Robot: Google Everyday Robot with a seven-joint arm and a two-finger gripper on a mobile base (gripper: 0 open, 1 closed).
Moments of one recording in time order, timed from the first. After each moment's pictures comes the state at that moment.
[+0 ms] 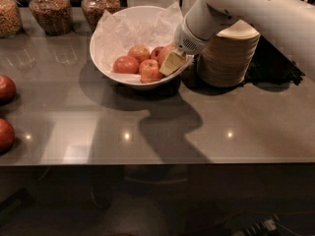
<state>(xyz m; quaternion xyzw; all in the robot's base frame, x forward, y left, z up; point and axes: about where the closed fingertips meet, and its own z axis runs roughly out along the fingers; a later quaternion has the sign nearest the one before) 0.664 -0.049 0.890 -0.56 0.77 0.04 0.30</state>
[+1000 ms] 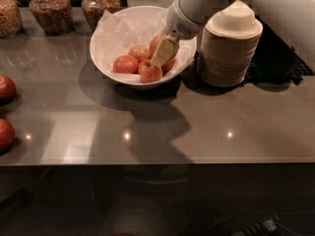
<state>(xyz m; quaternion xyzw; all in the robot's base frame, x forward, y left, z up) 0.661 -0.029 0.936 -0.59 0.74 0.03 0.32</state>
